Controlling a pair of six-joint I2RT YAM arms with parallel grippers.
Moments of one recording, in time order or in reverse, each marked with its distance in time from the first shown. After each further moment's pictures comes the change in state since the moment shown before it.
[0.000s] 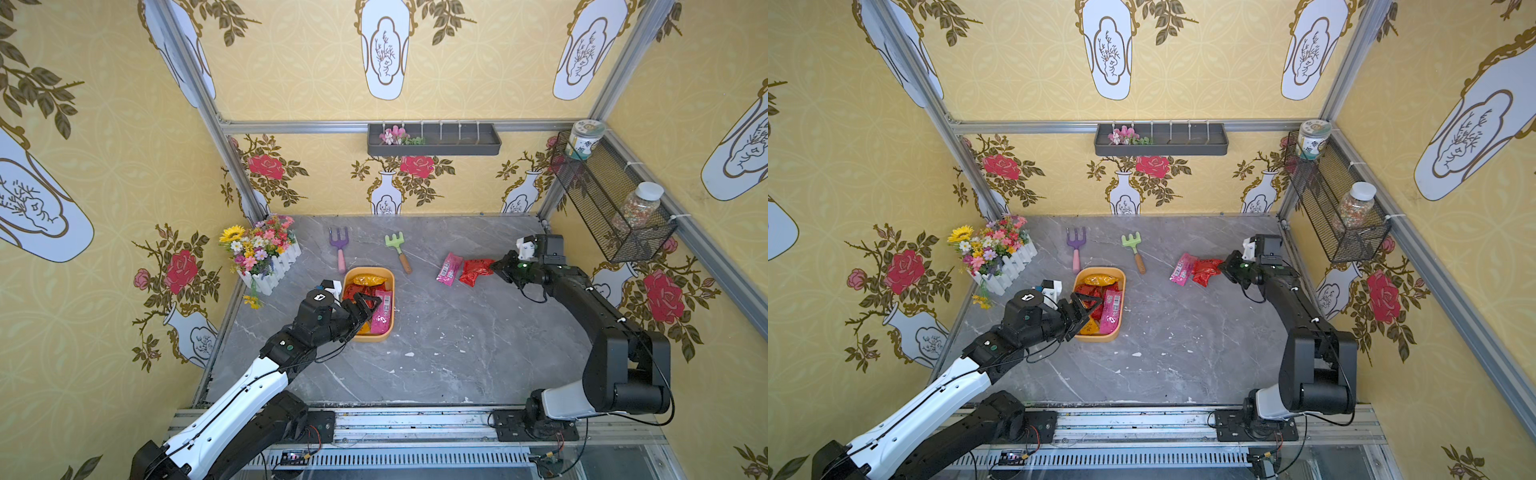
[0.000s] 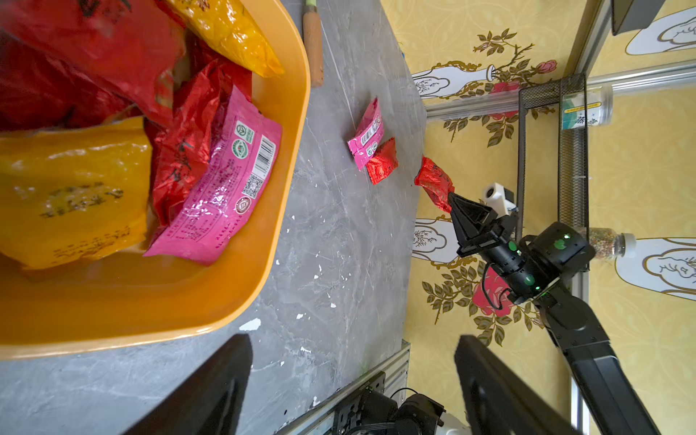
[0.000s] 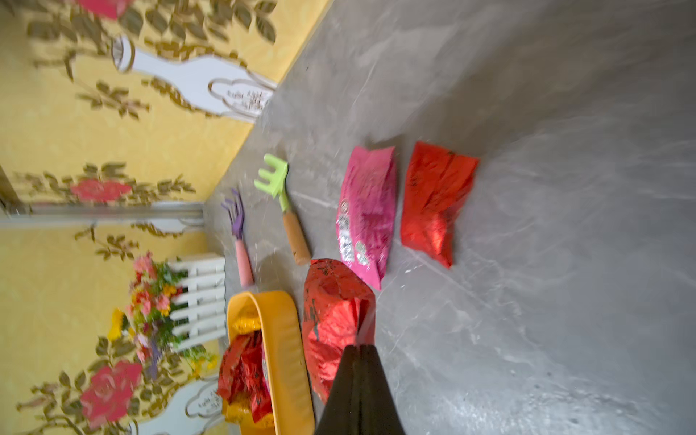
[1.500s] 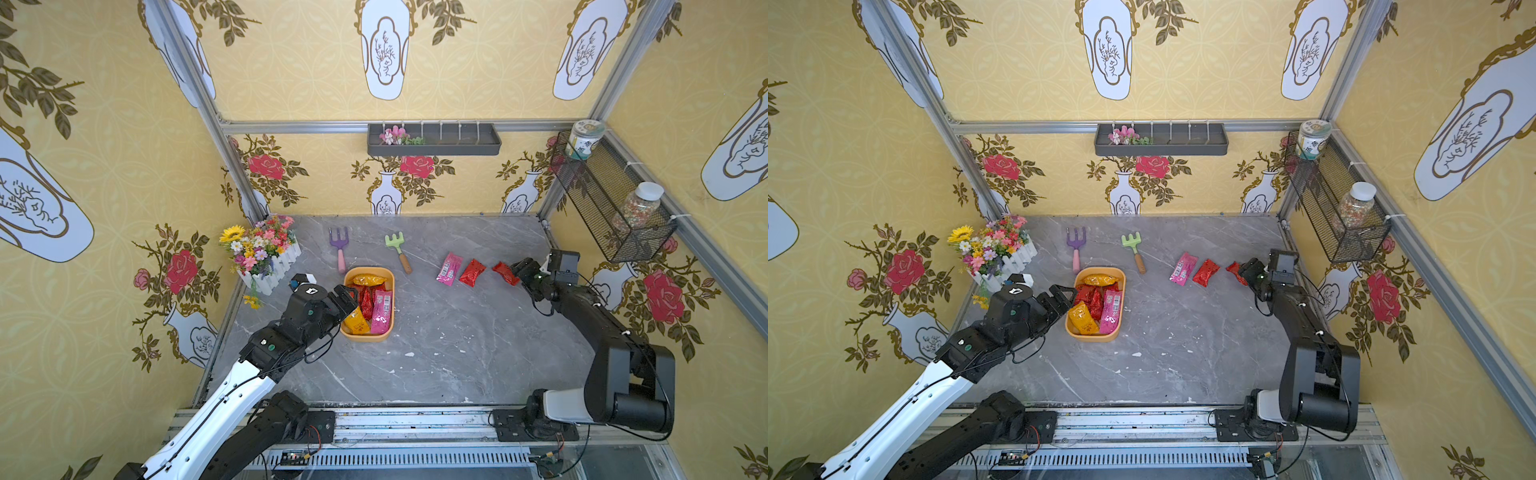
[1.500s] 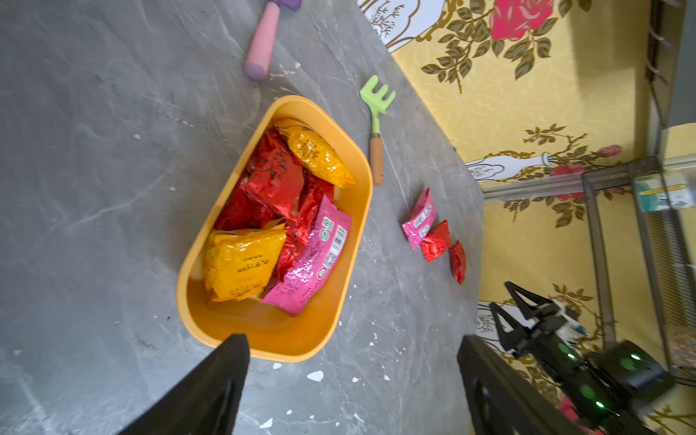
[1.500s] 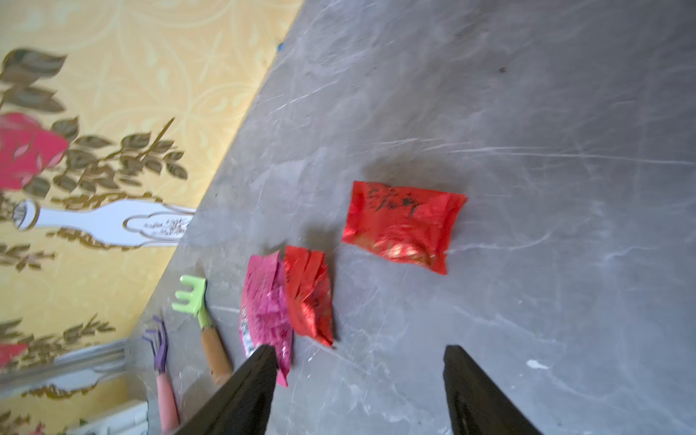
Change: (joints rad) left arm 0.001 -0.034 0.217 -0.381 -0.380 0.106; right arm -0.026 -0.111 -0.148 0.098 0.310 0.017
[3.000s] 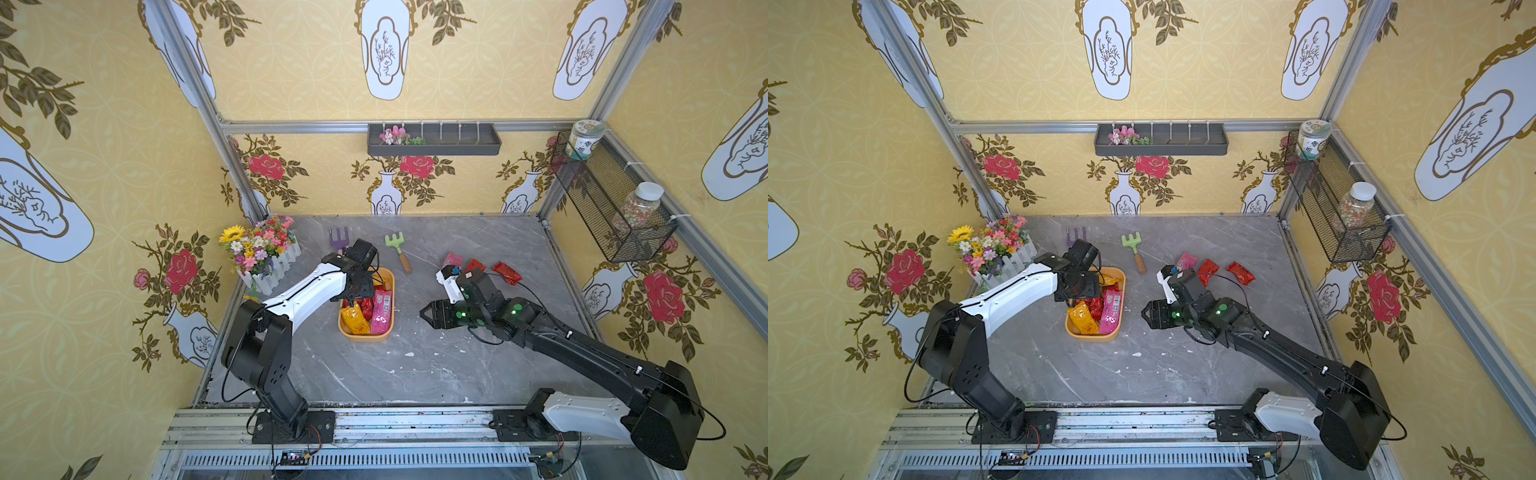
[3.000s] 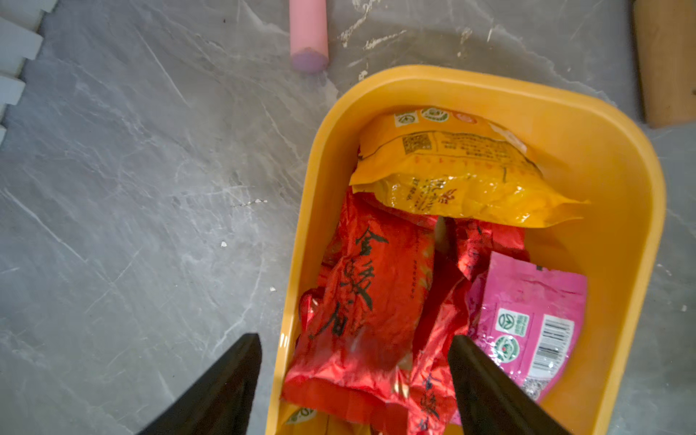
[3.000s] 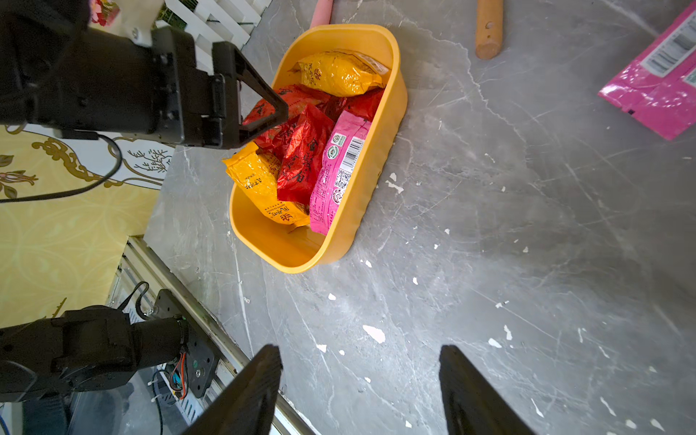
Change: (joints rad) left arm 0.067 0.866 0.460 -0.212 -0.137 0.512; right arm 0.888 -0.155 0.054 -0.242 0.041 -0.167
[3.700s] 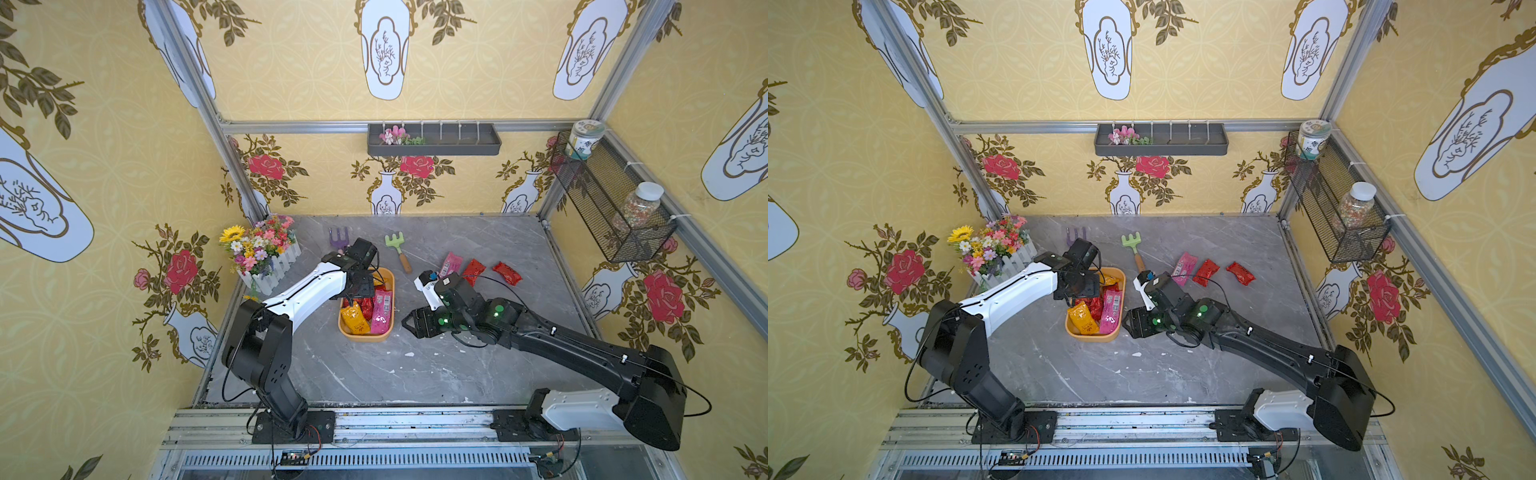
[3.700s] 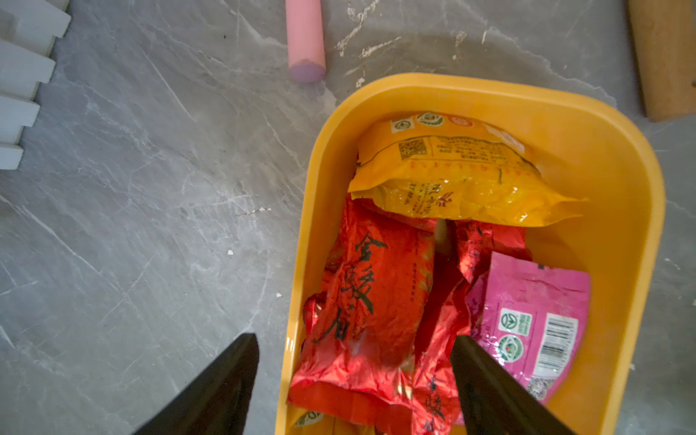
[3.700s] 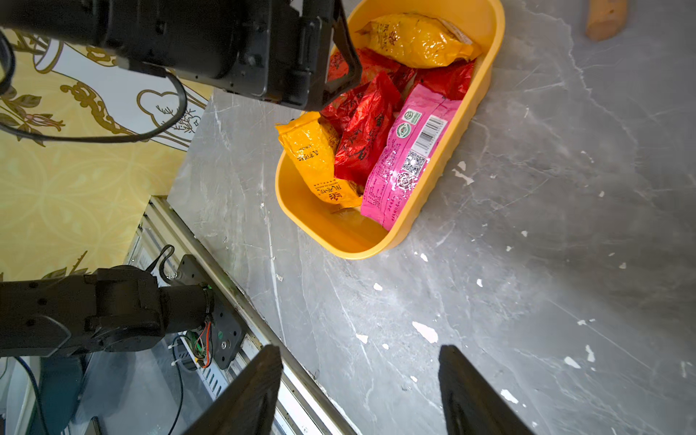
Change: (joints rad) left arm 0.001 0.026 0.013 -0.003 -0.003 0.053; right arm 0.156 0.093 0.099 -0.004 0.034 0.019
